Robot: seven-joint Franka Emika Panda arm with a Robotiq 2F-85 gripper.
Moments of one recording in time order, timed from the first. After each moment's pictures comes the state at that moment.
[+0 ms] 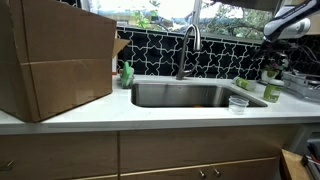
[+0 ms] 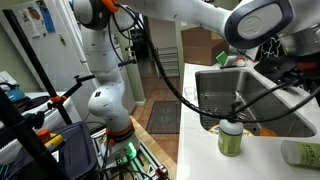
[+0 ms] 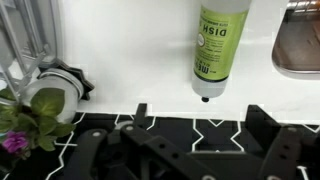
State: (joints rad) arm -0.56 0.12 -0.49 -1.89 -0.07 2.47 -0.09
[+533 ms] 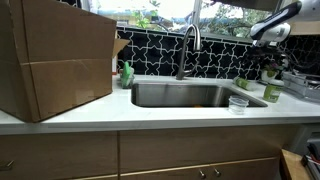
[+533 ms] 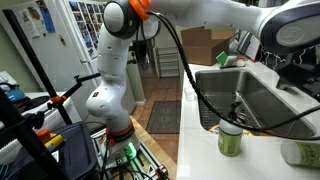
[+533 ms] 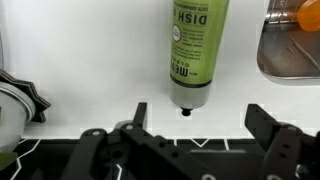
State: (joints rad) arm -0.65 0.38 -0.43 -1.59 0.17 2.25 -0.24
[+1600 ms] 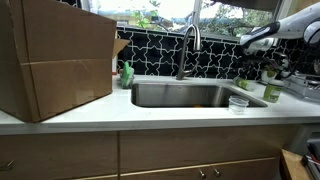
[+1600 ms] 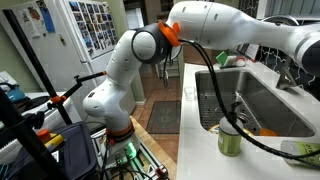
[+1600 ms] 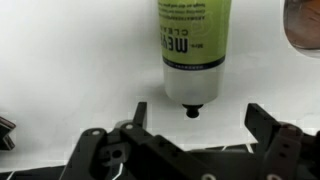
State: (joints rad) arm -0.83 0.70 -0.26 -1.18 0.19 2.11 -0.10
